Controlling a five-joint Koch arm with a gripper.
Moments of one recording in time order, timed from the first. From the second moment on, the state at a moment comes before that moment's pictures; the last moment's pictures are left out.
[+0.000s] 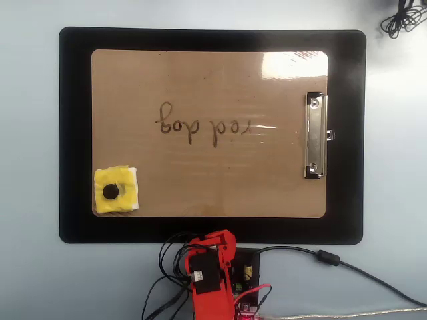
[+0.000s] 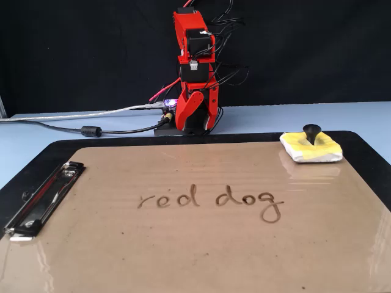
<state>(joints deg) -16.3 131.9 141.9 88.9 -84.5</state>
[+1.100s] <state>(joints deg) -53.0 114.3 148.4 -22.6 -109.6</state>
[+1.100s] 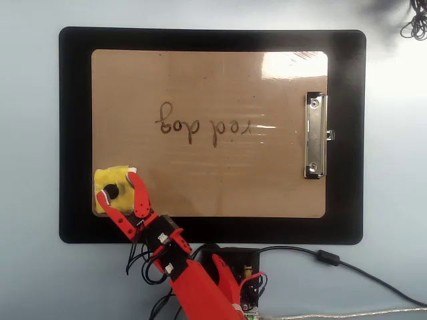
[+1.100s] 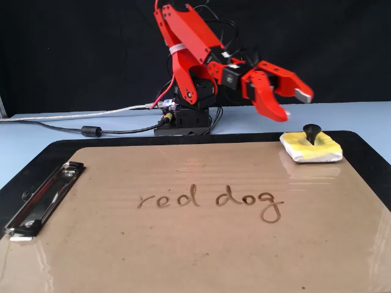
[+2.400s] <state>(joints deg) -61.0 91.7 137.3 -14.9 -93.7</state>
